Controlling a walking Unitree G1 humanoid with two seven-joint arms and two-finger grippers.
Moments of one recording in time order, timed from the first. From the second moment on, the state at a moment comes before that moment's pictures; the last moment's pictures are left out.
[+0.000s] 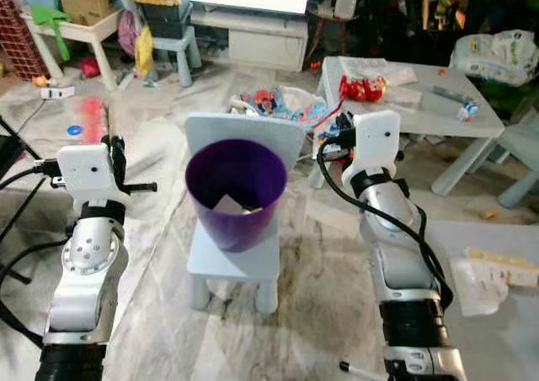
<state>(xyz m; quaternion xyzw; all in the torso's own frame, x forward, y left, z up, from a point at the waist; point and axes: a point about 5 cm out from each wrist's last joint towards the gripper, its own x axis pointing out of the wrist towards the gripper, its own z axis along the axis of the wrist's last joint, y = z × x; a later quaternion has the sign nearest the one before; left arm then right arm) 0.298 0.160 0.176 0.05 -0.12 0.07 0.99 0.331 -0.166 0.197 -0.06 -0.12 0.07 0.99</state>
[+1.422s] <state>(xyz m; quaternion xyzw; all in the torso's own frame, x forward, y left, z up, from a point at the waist) 0.301 0.168 0.139 0.01 -0.01 0.09 1.00 0.332 -0.168 0.196 -0.05 -0.12 0.06 0.99</state>
